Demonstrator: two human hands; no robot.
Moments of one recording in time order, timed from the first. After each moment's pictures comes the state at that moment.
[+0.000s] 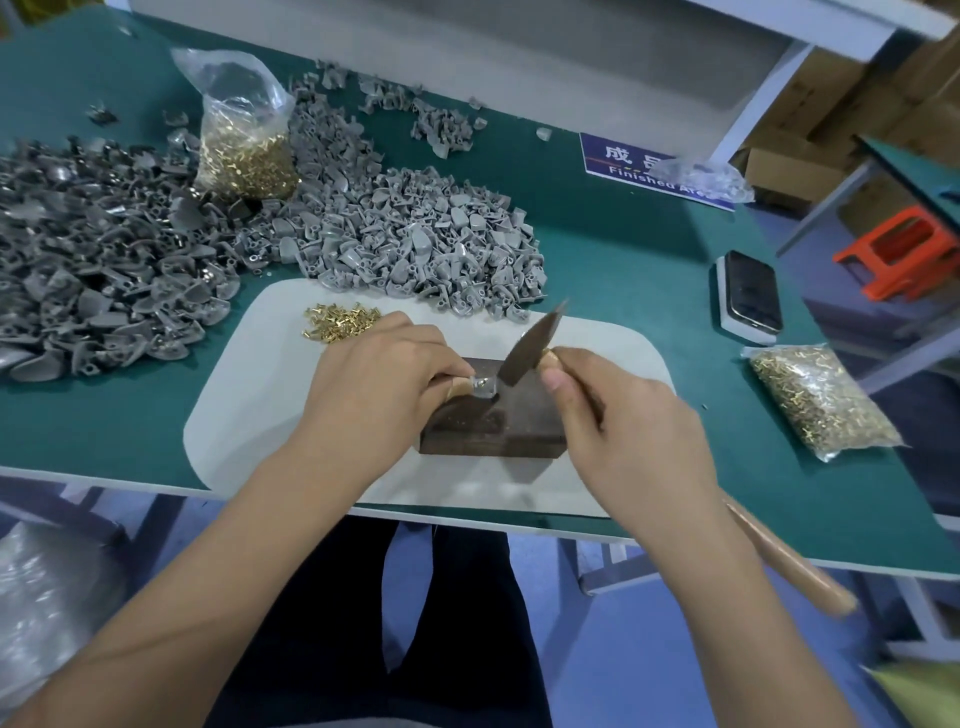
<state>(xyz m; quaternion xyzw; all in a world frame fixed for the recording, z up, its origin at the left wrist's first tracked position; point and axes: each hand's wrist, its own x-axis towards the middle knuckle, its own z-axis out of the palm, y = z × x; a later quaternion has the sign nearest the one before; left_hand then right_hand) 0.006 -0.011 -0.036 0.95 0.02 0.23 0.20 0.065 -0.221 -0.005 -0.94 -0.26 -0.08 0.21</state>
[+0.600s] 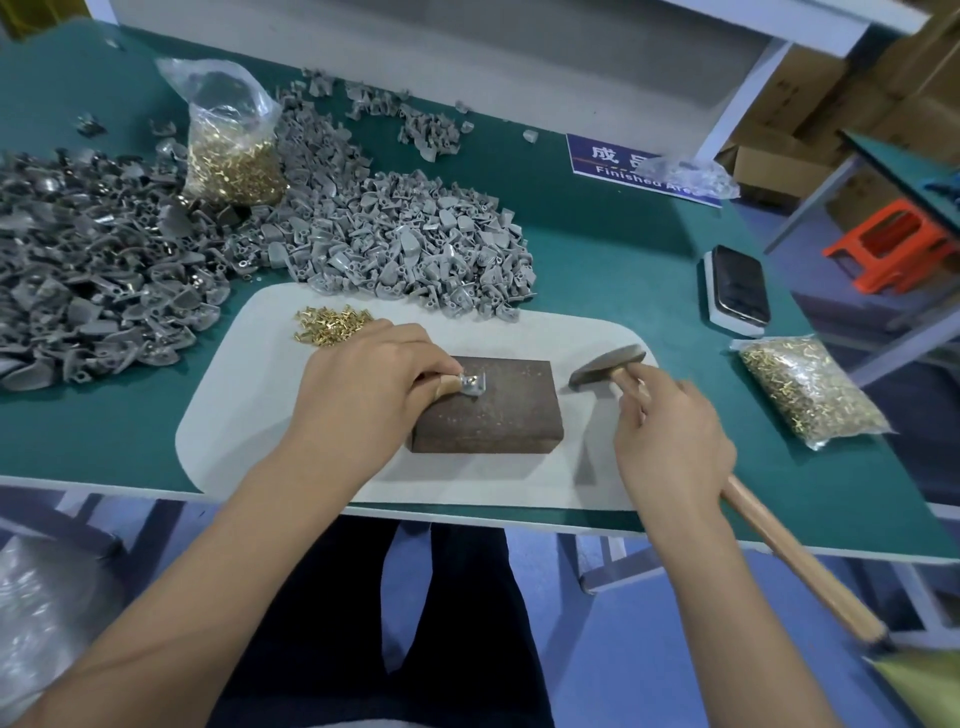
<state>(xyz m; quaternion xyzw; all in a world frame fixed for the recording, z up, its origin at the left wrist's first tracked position) 0.006 -0.012 -0.043 0.95 0.04 0.23 0.22 0.097 -0.260 -0.045 -0.98 -0.03 -0.11 0.14</state>
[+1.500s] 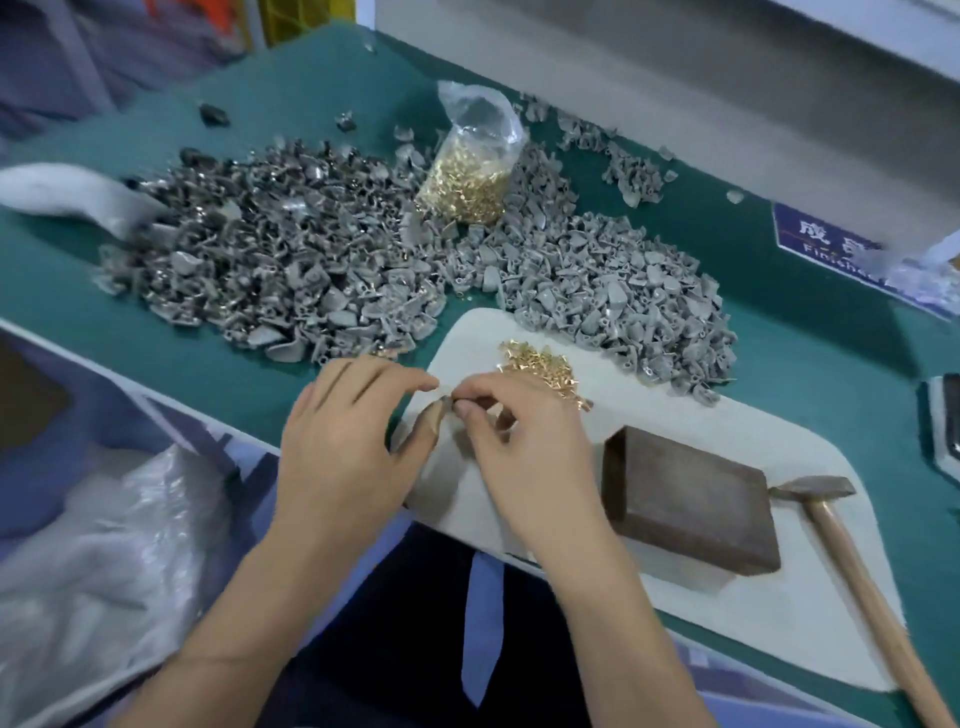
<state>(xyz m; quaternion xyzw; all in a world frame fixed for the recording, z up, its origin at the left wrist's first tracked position) -0.092 0.087 -0.089 0.88 0.25 0.35 0.21 0.026 -0.030 -0.058 -0.83 -0.40 0.06 0.38</state>
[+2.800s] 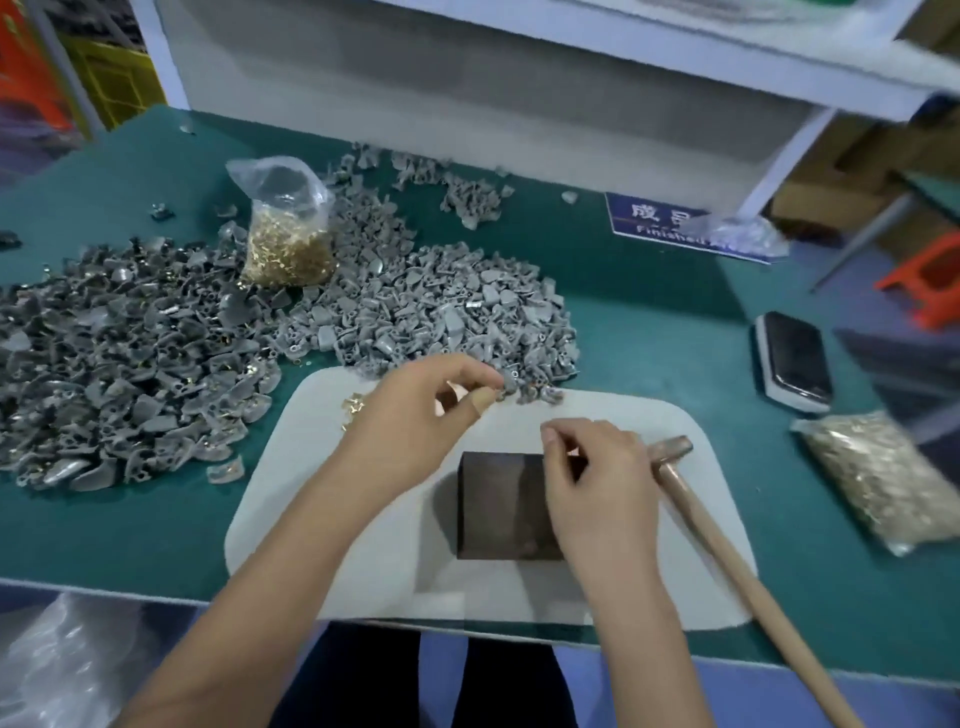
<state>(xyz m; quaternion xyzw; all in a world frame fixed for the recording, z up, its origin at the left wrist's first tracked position) 0.056 0.032 -0.030 0.86 0.06 0.15 0.48 0.091 -0.156 -0.041 -0.92 -0.17 -0.11 0.34</state>
